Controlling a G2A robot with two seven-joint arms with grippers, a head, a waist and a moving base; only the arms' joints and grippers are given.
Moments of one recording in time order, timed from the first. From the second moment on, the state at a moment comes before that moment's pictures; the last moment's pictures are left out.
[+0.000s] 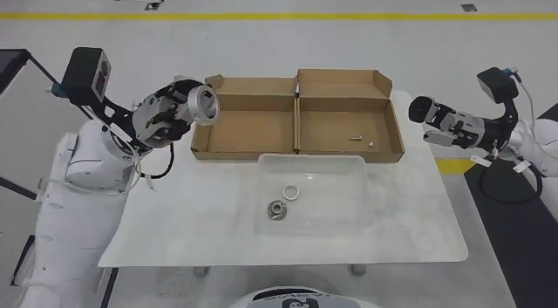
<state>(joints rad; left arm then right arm) 1.30 -1.01 -1.48 -1.91 0.16 -1.01 -0.30 -1.28 -0.48 1.28 -1.53 0.44 -1.01 0.81</state>
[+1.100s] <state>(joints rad) 1.38 -1.02 -1.51 -2.06 -0.34 -1.01 -0.45 -1.28 -0.48 1.28 -1.53 0.44 -1.01 0.81</state>
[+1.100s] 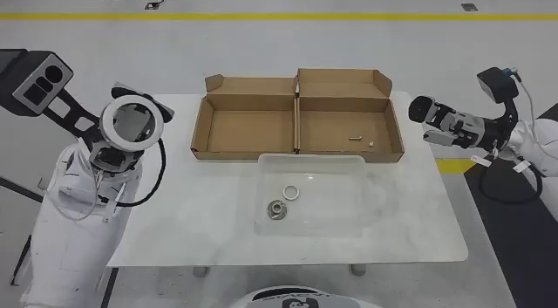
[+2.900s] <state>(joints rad) 1.43 -0.92 -1.62 -2.02 -0.45 -1.01 -0.81 -1.28 -0.48 1.28 -1.53 0.44 -1.01 0.81</state>
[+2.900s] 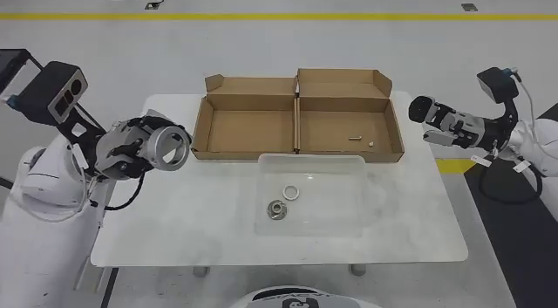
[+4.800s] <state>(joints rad) 1.30 -0.97 -1.48 -2.00 -0.37 -0.80 -0.64 -1.28 -0.48 1.28 -1.53 0.44 -1.01 0.81</state>
